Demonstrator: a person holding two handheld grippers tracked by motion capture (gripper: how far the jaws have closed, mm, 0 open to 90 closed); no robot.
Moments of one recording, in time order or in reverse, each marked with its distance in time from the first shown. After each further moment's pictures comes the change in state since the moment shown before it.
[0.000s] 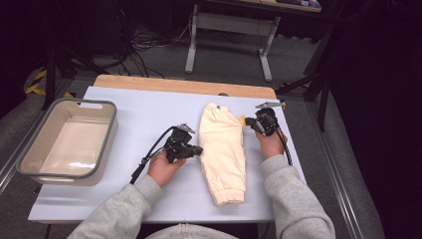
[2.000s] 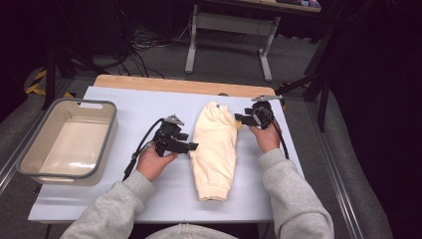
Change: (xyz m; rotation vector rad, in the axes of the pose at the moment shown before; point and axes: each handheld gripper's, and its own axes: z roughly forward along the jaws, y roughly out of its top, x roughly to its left) left arm 0.014 0.005 -0.033 -0.082 0.043 0.039; right arm 0.003 0.025 0.006 -0.074 0.094 -0.035
